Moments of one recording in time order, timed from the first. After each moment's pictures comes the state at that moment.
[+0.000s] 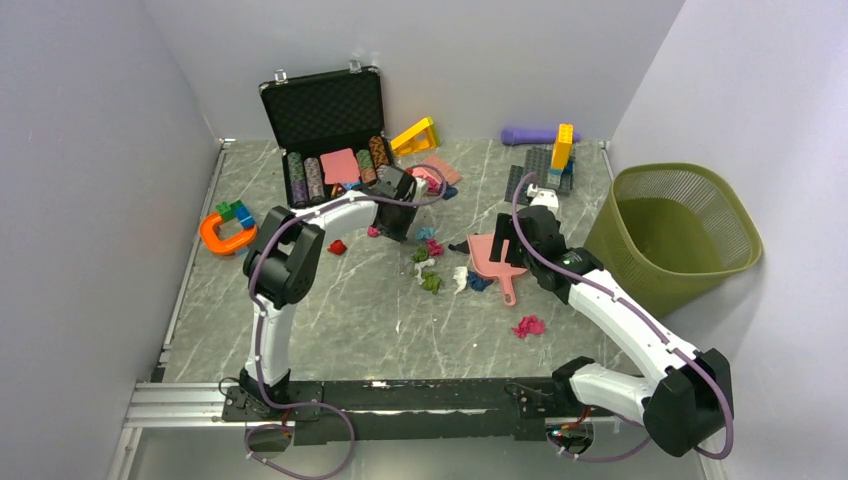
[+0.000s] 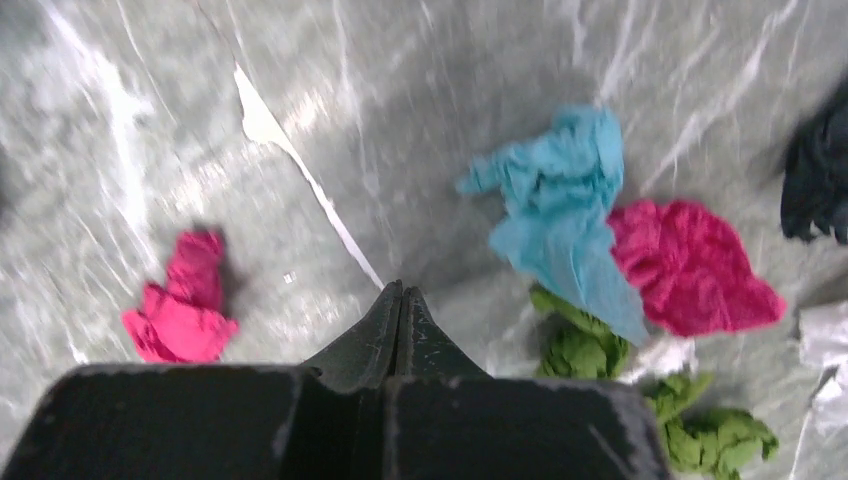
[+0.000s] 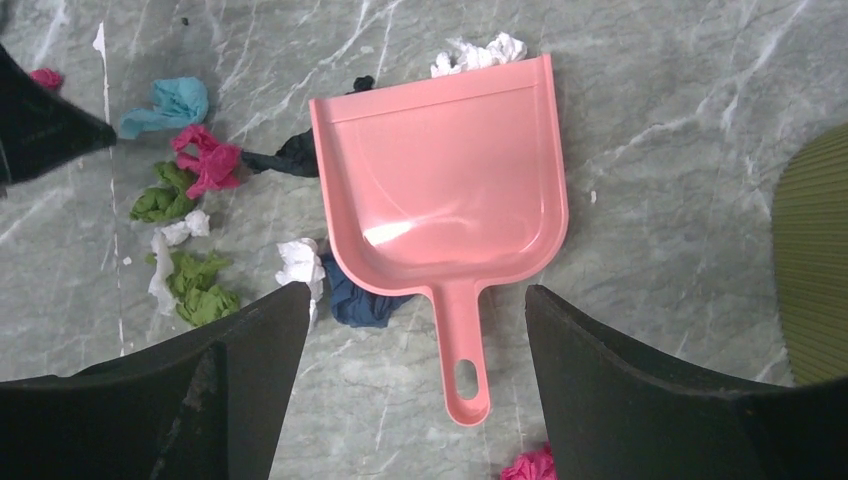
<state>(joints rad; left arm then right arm) -0.54 2.11 1.56 -0.46 0.03 -0.11 0.46 1.09 0.81 -0.44 0.31 0.46</state>
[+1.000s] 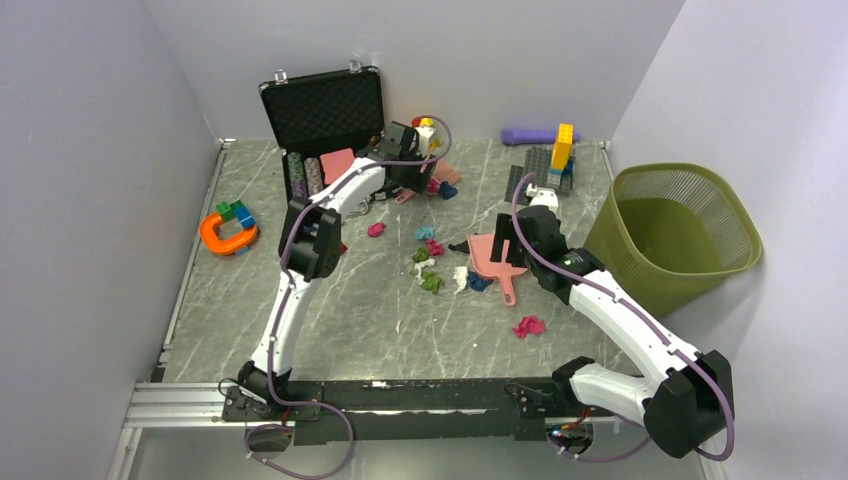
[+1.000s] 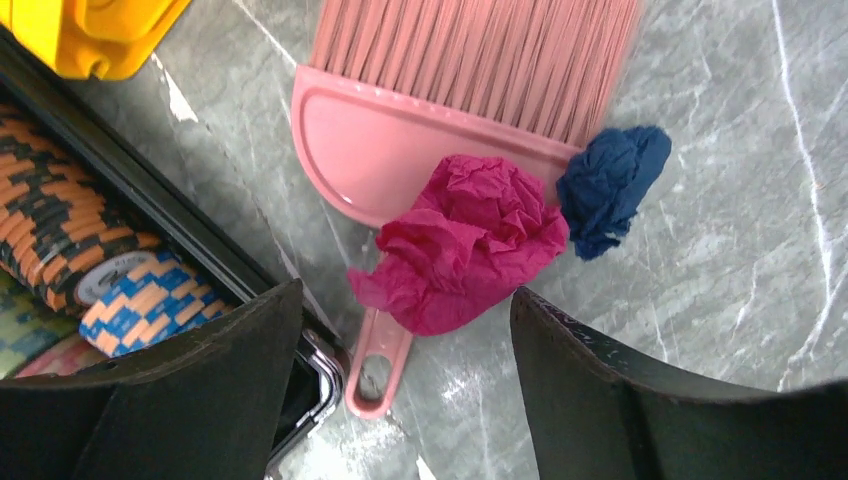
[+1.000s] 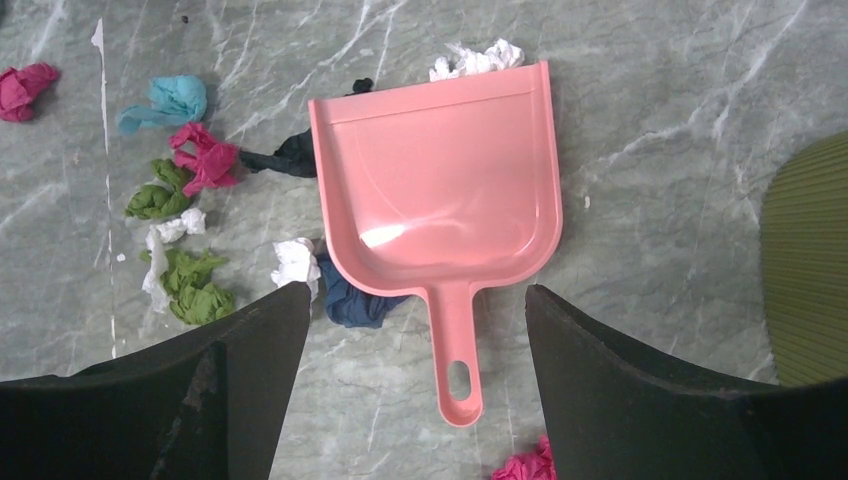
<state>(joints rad) -0.47 2.49 2.22 -0.52 0.05 0.02 0.46 1.08 0.81 -0.44 0.30 0.43</state>
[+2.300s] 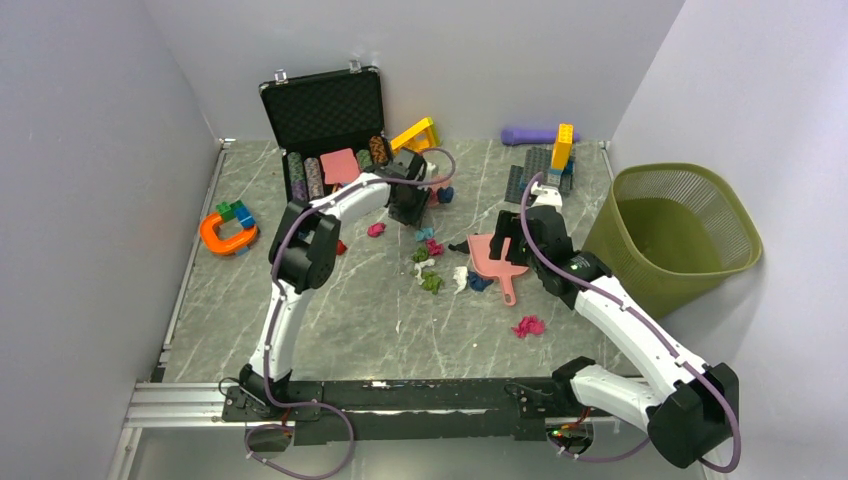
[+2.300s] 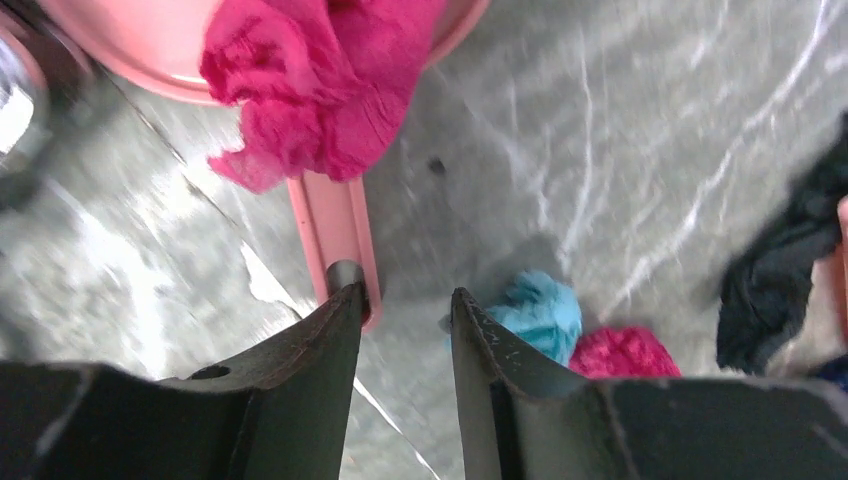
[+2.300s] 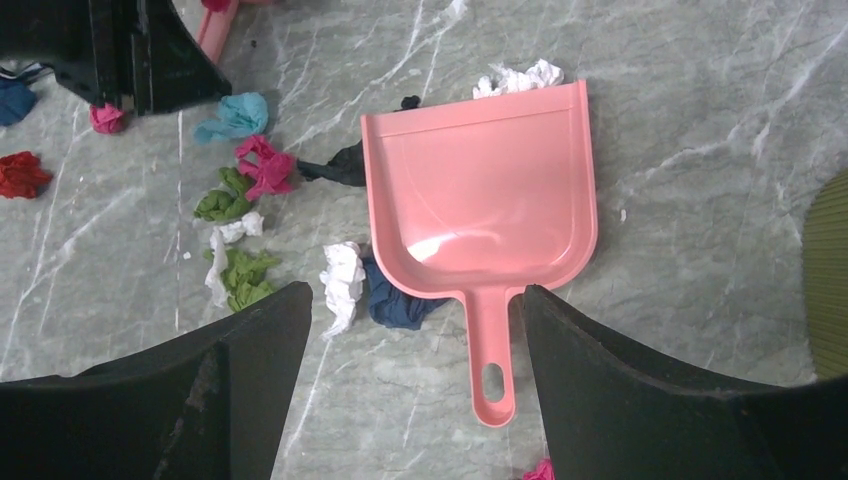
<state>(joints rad) -0.53 2.34 1.94 -0.65 0.10 -0.11 0.46 1.03 0.81 -0.42 0.25 0.46</state>
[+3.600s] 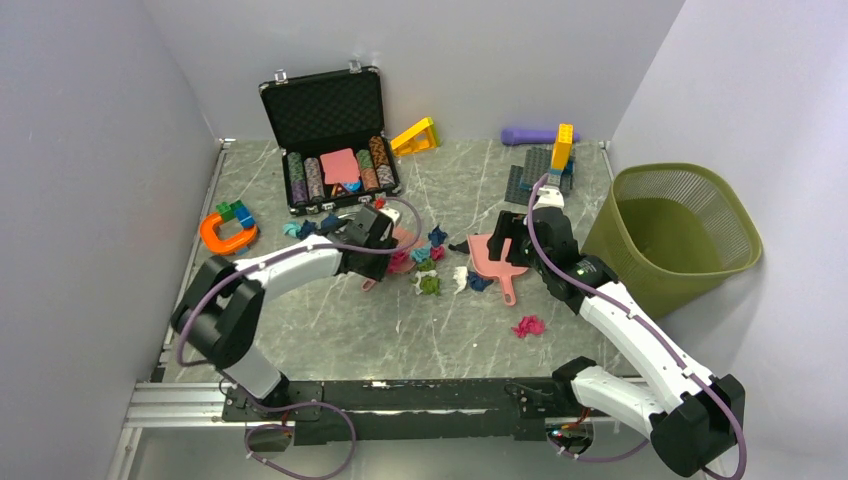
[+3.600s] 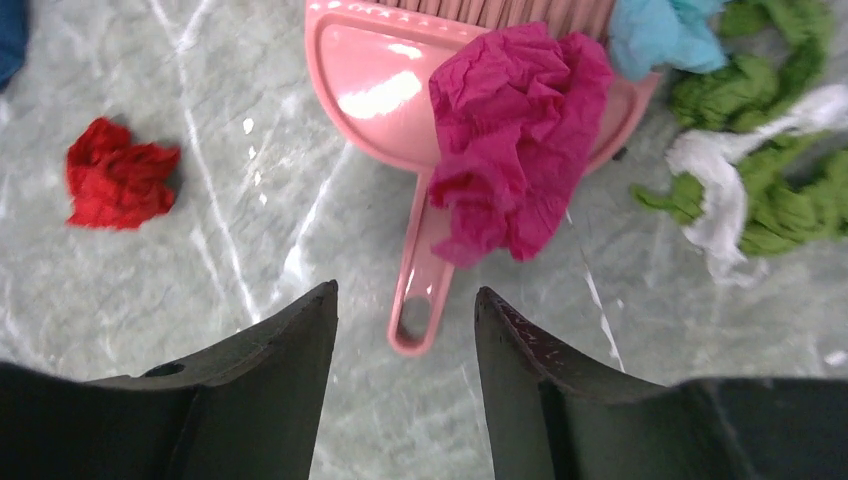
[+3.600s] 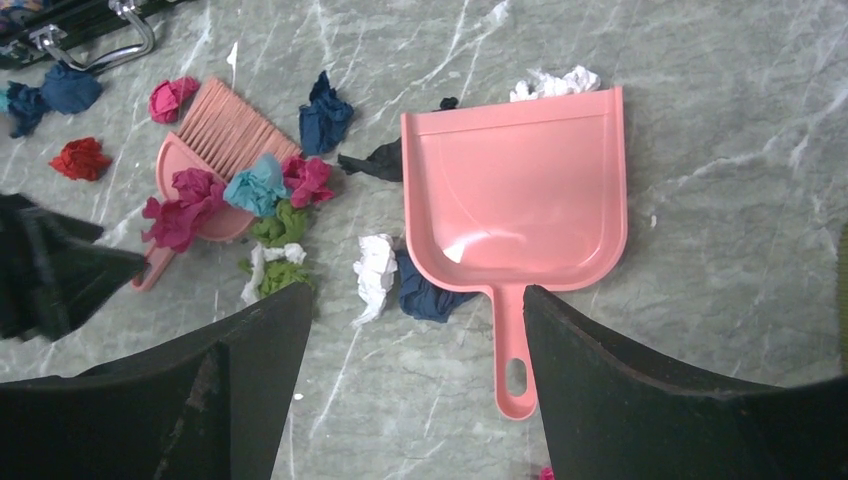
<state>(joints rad) -0.64 1.56 0.98 -0.43 -0.17 -0.19 0.46 0.98 0.81 -0.42 0.19 0.46</state>
